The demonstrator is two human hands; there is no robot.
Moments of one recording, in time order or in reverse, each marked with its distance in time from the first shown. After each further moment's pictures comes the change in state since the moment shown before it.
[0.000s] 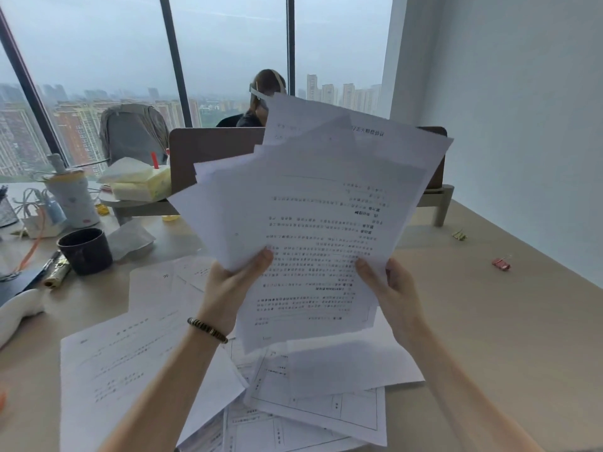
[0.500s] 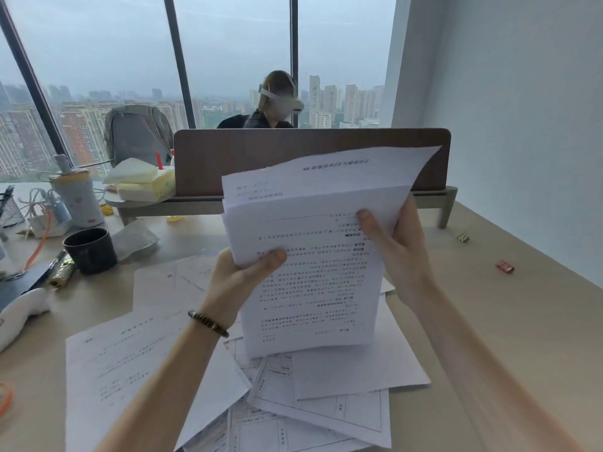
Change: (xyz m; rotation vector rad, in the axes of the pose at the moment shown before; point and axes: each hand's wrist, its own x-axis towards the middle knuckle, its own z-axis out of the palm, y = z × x) left_hand 0.002 0.020 0.004 0.100 -0.123 0.029; right_hand 0.031 -0.063 0.017 0.017 -0.038 -0.262
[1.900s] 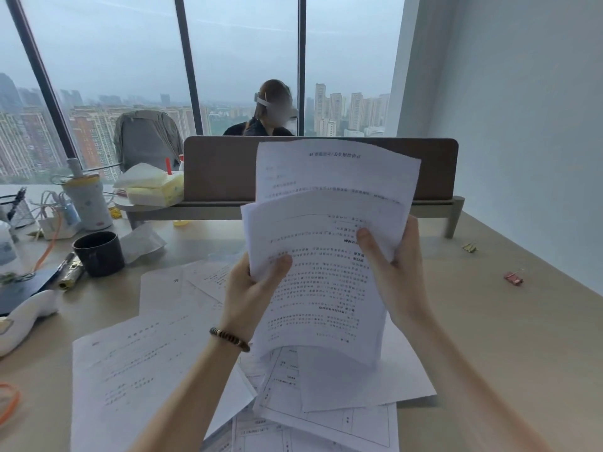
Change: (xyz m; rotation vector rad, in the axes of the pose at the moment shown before) left_hand -0.005 -0.017 0.006 0.150 0.160 0.072; right_hand -0.016 0.005 0.018 -0.204 0.105 0.002
